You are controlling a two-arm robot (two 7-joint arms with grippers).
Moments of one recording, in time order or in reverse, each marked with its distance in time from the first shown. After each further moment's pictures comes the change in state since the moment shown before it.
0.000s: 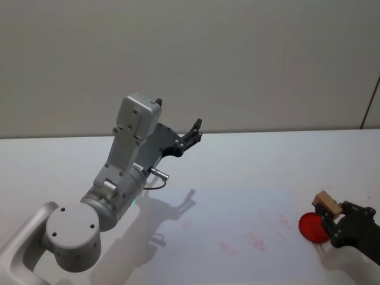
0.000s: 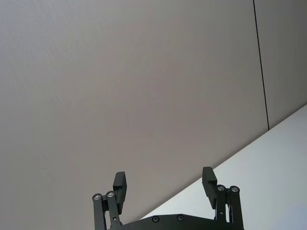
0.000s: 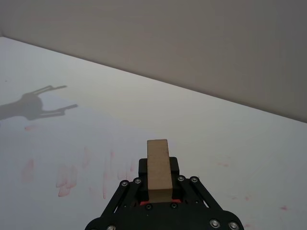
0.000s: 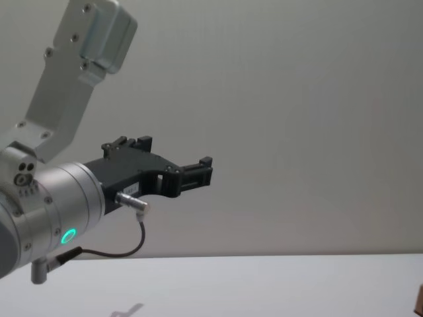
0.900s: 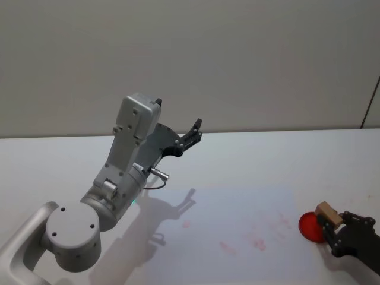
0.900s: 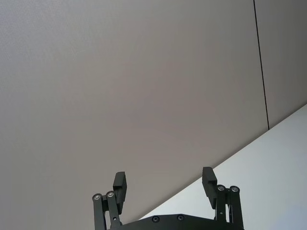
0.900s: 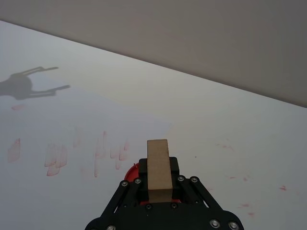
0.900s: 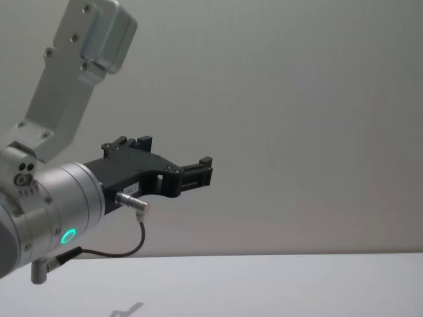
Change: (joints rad) left arm 0.000 0.000 0.000 0.000 0.000 0.000 0.000; right arm -0.003 -0.007 -0.008 0.056 -0.037 -0.030 -0.007
